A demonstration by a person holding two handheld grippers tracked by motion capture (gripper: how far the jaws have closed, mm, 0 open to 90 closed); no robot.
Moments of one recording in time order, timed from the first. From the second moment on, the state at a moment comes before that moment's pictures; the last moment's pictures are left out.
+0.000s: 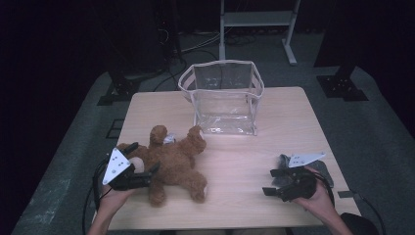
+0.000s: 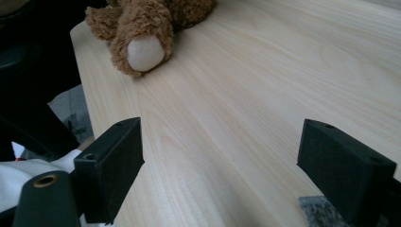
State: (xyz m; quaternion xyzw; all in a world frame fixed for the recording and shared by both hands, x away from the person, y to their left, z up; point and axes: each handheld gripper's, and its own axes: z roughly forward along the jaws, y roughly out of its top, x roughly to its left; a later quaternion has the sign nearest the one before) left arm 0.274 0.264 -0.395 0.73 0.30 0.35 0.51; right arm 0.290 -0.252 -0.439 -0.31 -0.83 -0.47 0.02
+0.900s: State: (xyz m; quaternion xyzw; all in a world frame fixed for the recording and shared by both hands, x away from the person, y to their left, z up) left arm 0.282 0.303 -0.443 0.73 0.36 0.36 0.46; right arm 0.304 -0.195 -0.414 -0.26 -0.83 -0.50 0.03
